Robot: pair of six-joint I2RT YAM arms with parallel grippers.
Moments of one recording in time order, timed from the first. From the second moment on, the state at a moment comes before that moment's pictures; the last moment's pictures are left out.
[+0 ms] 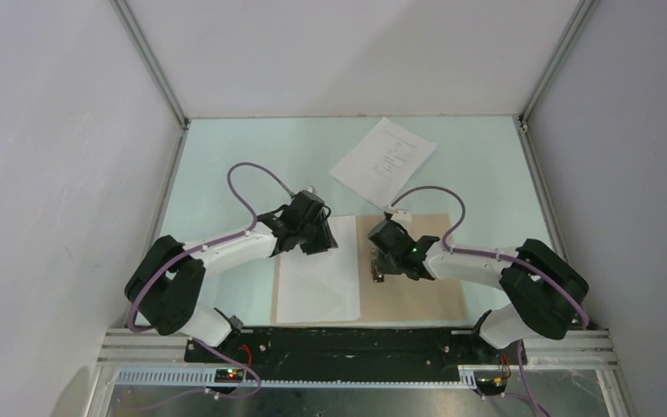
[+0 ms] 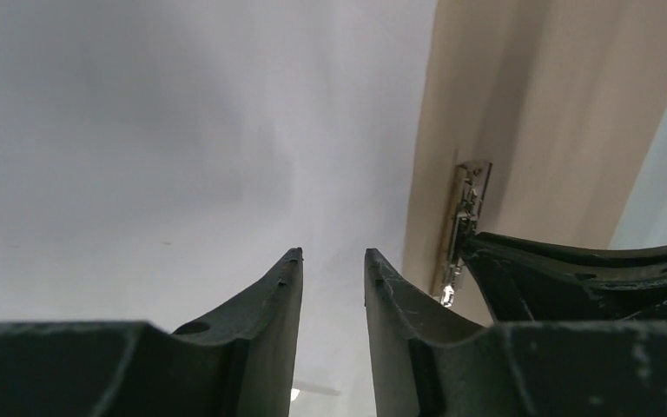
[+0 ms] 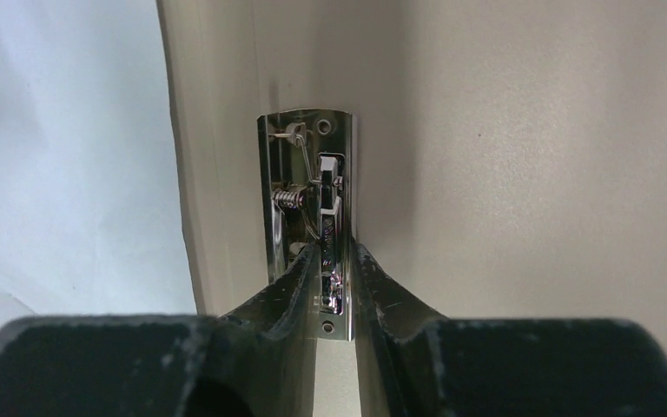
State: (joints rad) left arm -0.70 1.48 0.84 -0.30 -0.01 -0.90; right arm 0.87 1.46 0.70 -0.26 0.27 0.83
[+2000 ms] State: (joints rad) left arm -0.82 1.69 0.91 -0.21 -0.06 -0.79; right arm 0.86 1.32 0.76 -0.25 0.12 0.78
